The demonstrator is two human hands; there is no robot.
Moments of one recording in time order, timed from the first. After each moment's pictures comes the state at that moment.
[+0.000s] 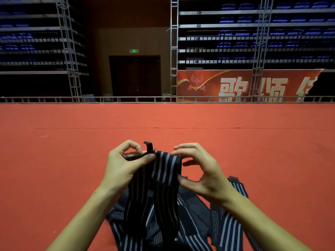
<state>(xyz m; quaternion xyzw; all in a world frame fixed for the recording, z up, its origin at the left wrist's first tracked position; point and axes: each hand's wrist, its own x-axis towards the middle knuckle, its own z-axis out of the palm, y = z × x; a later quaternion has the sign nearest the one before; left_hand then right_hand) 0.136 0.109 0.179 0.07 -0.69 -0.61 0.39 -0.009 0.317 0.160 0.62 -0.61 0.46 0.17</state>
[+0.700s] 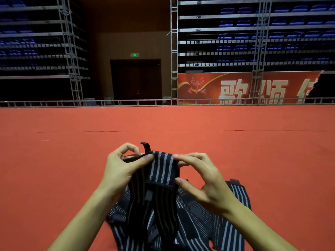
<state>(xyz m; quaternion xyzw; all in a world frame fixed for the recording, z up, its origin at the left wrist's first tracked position) 0.142 0.112 0.188 0.08 -0.67 -0.63 0.38 -0.003 0.323 0.145 0.58 -0.65 0.43 0.22</state>
